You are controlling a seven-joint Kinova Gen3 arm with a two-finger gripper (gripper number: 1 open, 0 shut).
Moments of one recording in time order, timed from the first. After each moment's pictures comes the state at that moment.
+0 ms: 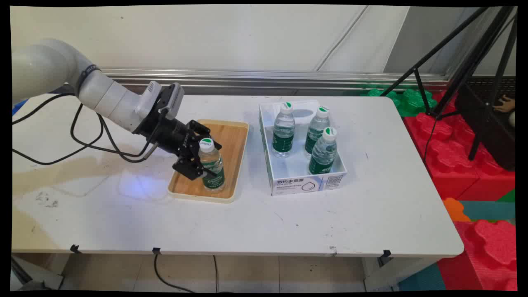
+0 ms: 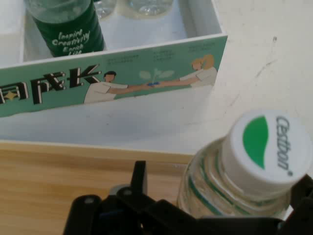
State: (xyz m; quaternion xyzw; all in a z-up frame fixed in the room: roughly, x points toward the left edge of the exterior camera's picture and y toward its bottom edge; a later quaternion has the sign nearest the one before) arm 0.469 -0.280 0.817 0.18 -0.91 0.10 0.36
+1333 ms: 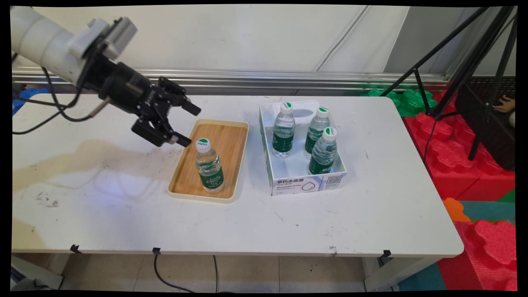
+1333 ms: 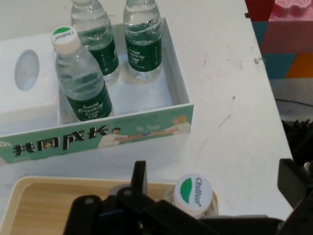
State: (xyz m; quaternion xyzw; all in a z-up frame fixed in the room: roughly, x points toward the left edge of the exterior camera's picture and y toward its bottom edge) arm 0.501 -0.244 0.943 0.17 -0.90 0.11 0.40
